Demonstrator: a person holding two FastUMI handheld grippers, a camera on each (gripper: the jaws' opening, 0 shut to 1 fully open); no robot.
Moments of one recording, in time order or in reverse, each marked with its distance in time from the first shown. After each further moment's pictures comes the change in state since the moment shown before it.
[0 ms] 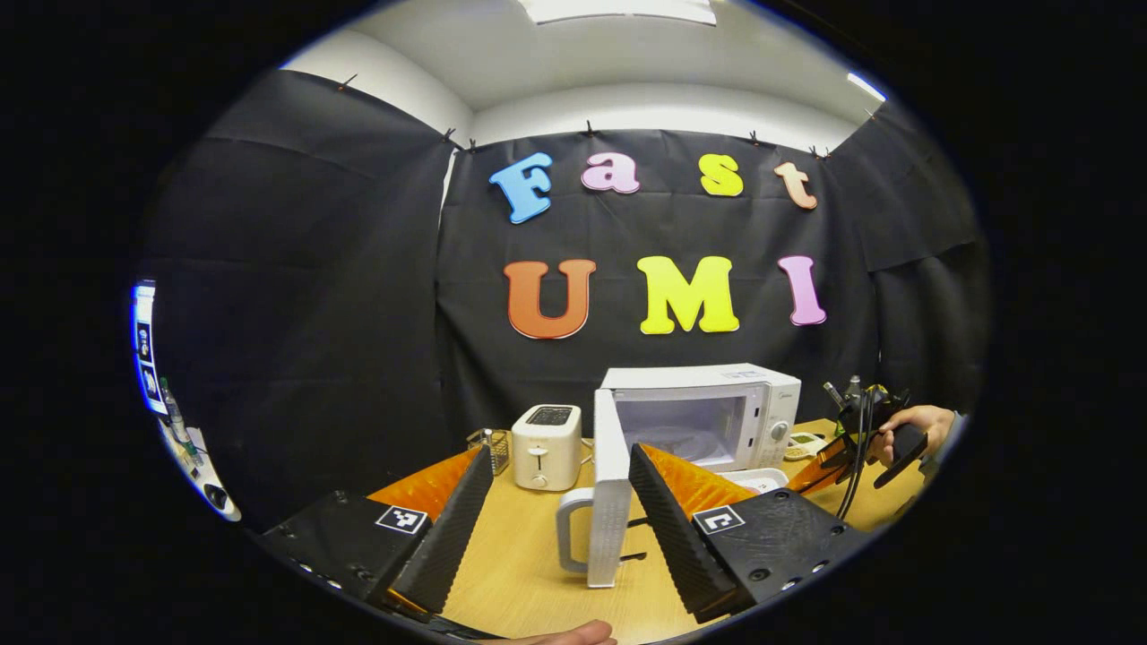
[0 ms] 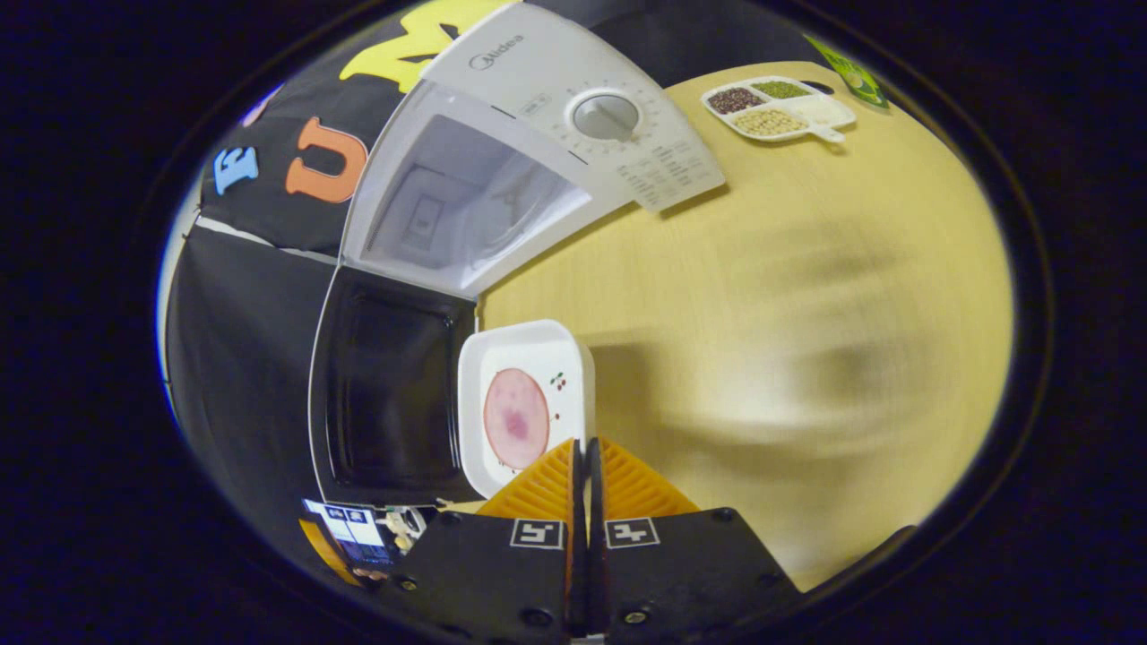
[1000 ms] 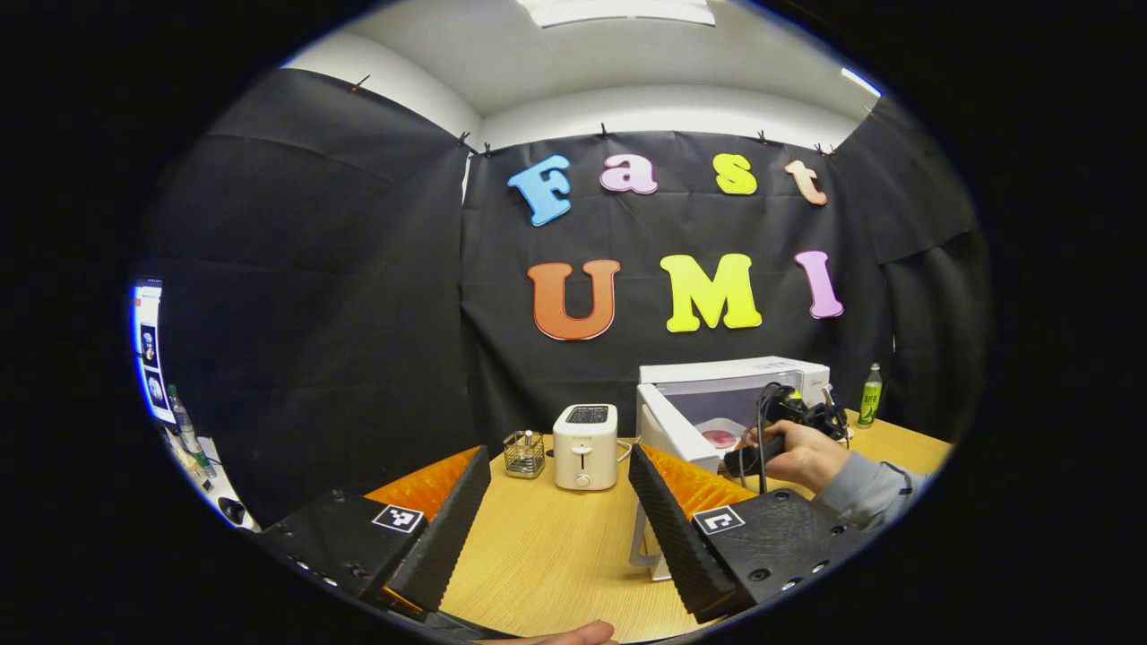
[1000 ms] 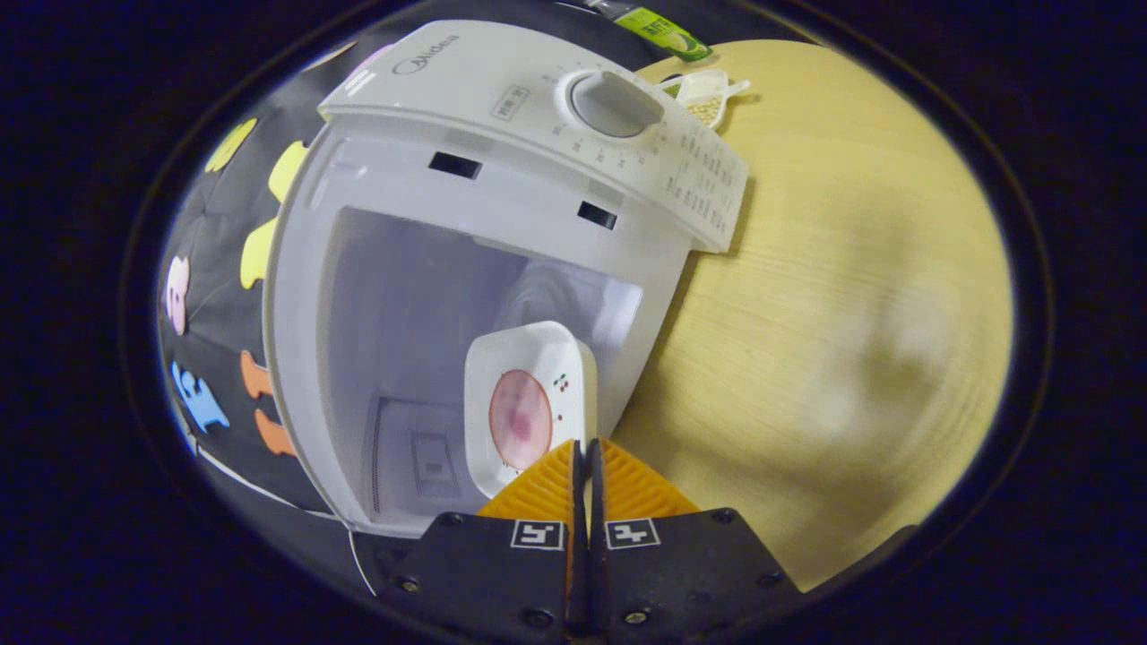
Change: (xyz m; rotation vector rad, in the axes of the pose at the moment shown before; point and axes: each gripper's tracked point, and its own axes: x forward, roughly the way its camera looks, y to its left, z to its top) left arm 0.004 0.051 -0.017 0.035 -0.009 0.016; right arm 0.138 0.084 0.156 0.651 -0.693 0.060
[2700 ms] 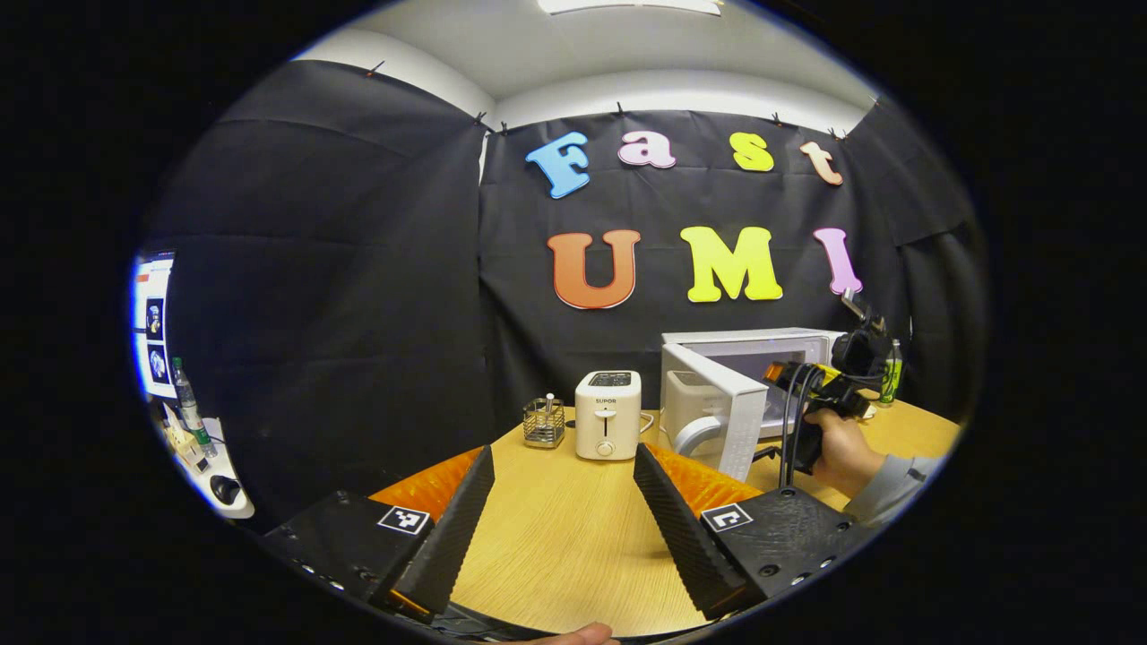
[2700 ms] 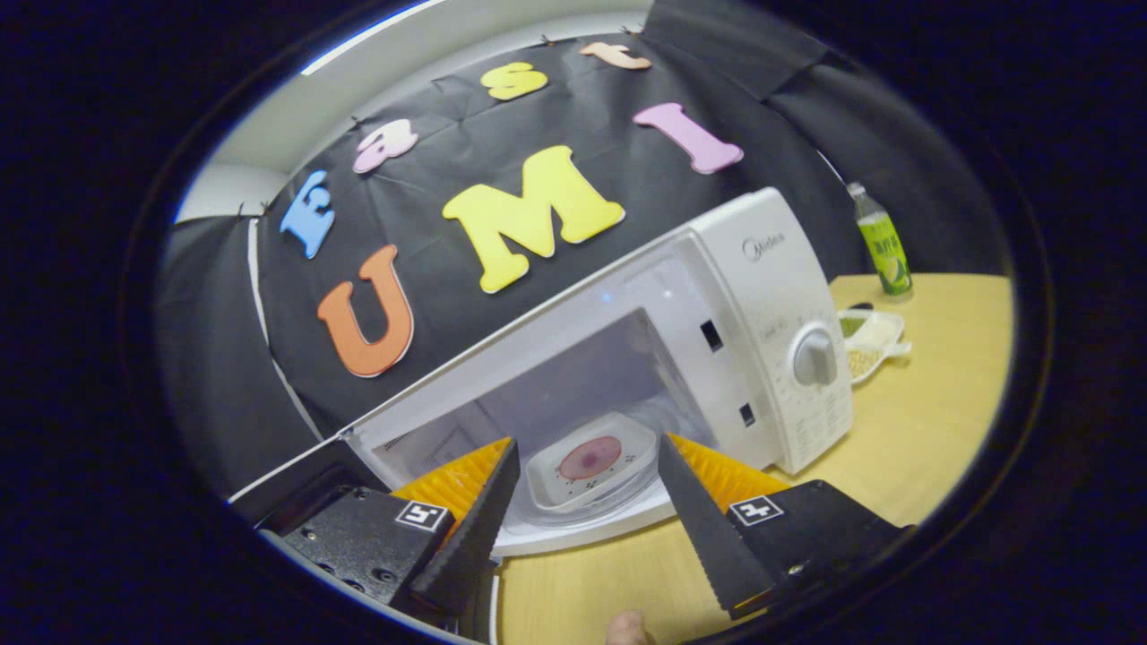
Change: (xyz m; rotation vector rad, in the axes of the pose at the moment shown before) left arm 0.000 0.022 -0.058 0.000 0.059 0.072; right arm -0.080 0.054 0.047 -0.871 -0.425 0.283
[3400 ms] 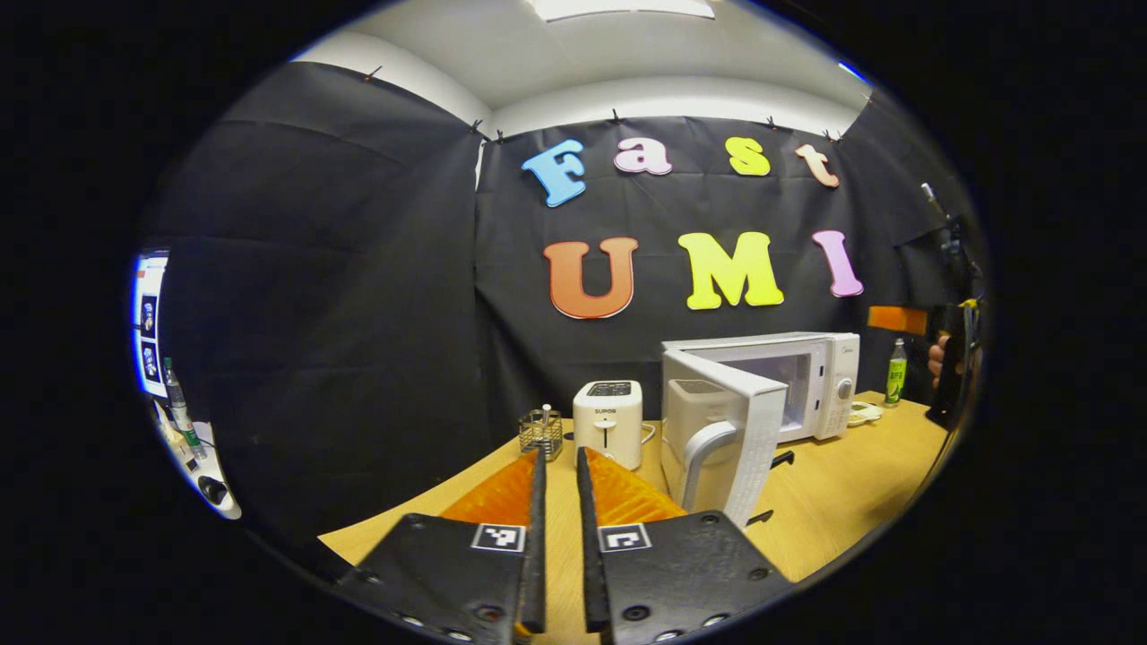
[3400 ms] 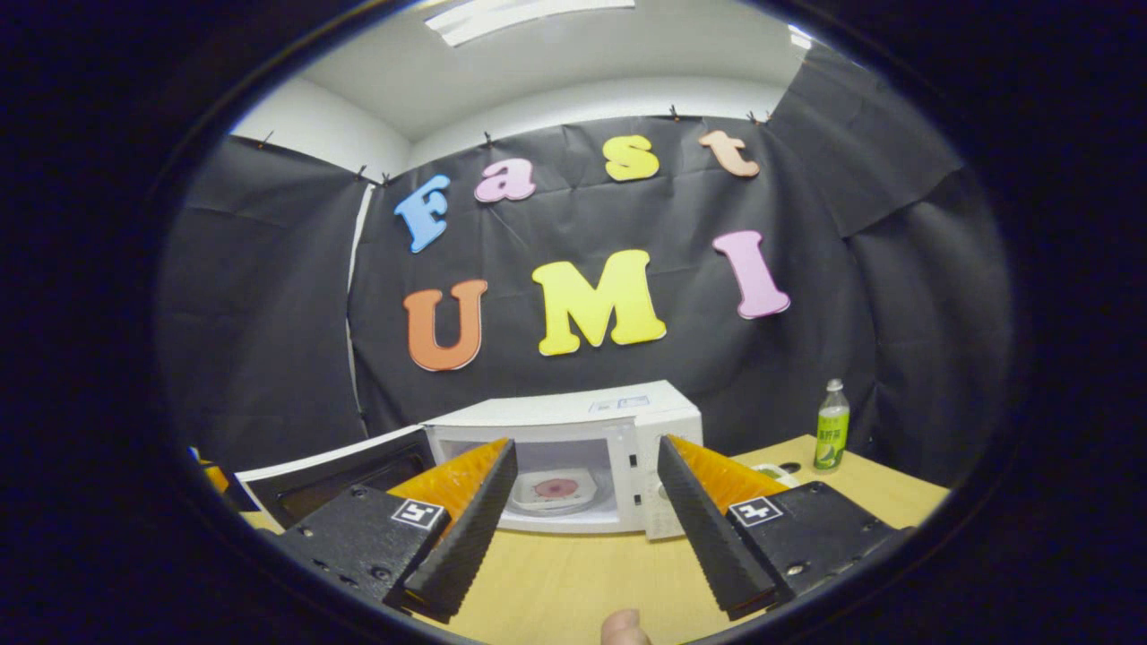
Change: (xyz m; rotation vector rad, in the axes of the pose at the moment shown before) left arm 0.033 -0.003 -0.008 -0.002 -0.044 -0.008; right arm -0.197 -0.028 0.123 -0.334 -0.153 0.130
